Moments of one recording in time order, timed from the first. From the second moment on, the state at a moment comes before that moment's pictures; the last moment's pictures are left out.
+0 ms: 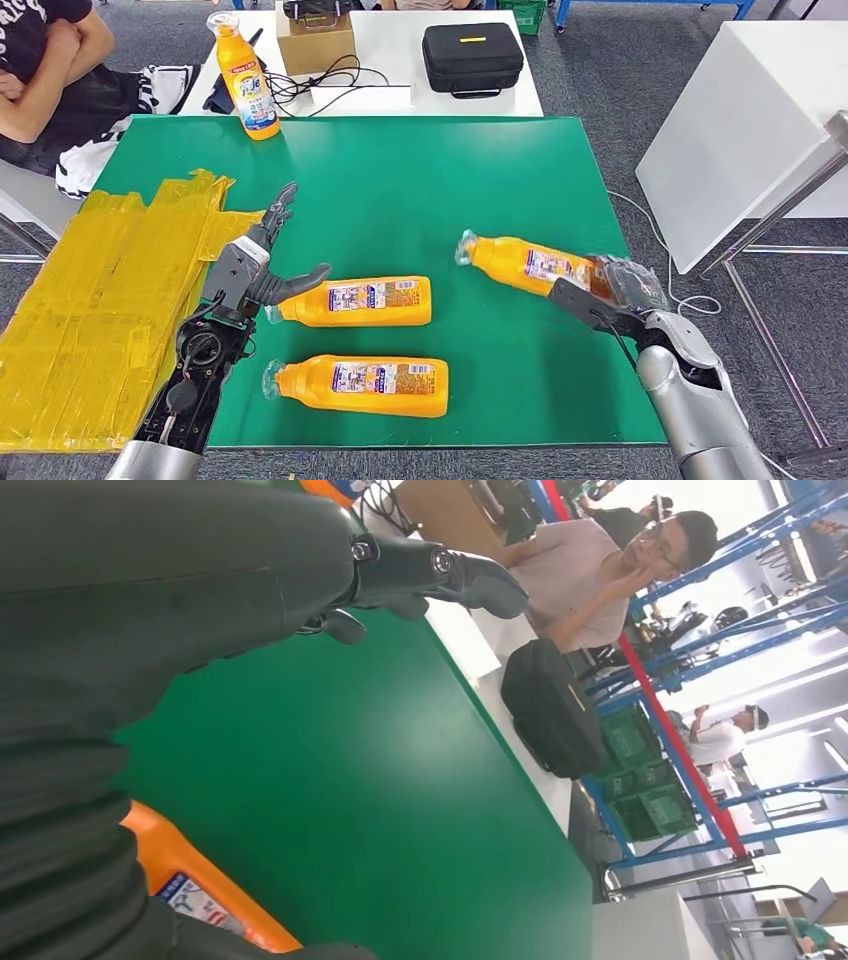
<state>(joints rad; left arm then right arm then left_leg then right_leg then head) -0.30 -0.06 -0.07 -1.28 -0.37 -0.16 -0.39 -0.37 -0.19 0.15 -1.10 0.90 0.02 -0.02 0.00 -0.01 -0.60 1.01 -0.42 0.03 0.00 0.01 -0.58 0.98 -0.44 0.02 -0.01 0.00</state>
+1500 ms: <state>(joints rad) -0.31 -0.09 -0.22 -1.39 -0.37 -0.16 -0.37 -0.35 0.03 0.14 -1.27 0.55 0.01 -0.19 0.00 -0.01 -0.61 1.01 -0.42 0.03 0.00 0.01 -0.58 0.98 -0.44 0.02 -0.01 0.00</state>
